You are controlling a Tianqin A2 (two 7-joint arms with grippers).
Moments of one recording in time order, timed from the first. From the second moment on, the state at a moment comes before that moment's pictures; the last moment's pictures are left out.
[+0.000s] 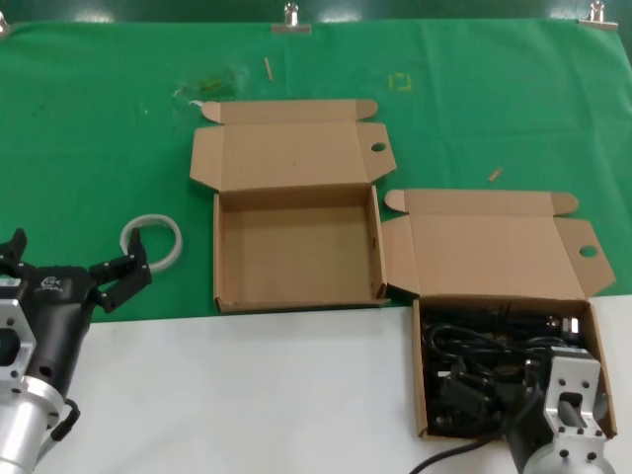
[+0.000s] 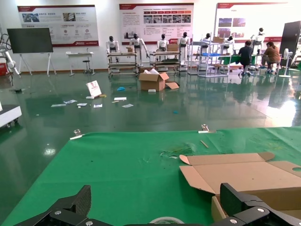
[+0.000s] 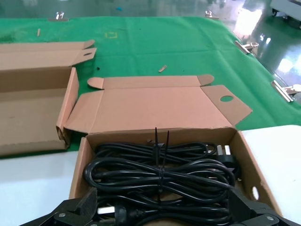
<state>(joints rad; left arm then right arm) 0.00 -0.30 1.60 -1.60 -1.80 0.00 0.00 -0.18 0.12 -1.82 1.91 2.68 0.78 -0.93</state>
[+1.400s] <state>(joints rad) 0.00 -0.30 1.60 -1.60 -1.80 0.00 0.00 -0.13 0.12 -1.69 1.85 2.75 0.83 -1.50</state>
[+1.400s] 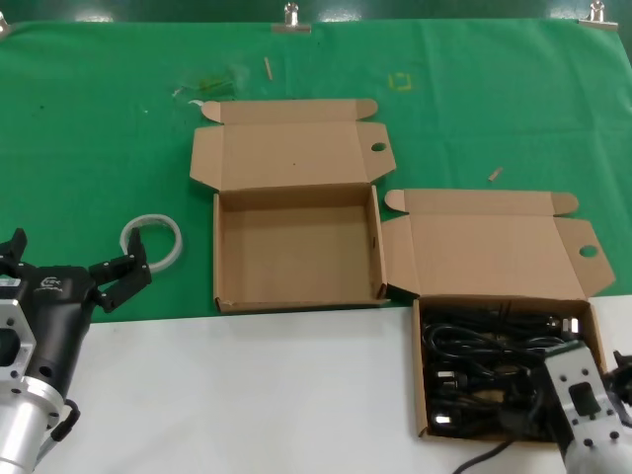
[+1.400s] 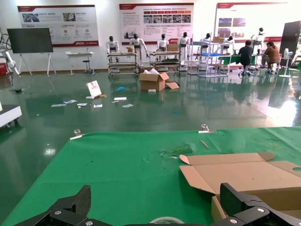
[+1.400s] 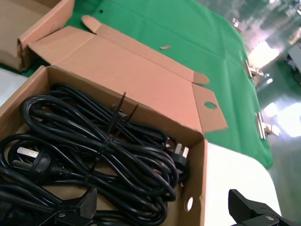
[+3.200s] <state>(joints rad) 0.00 -0.30 1.60 -1.60 -1.80 0.00 0.00 0.01 0.12 -1.73 1.65 2.75 0.70 -1.53</state>
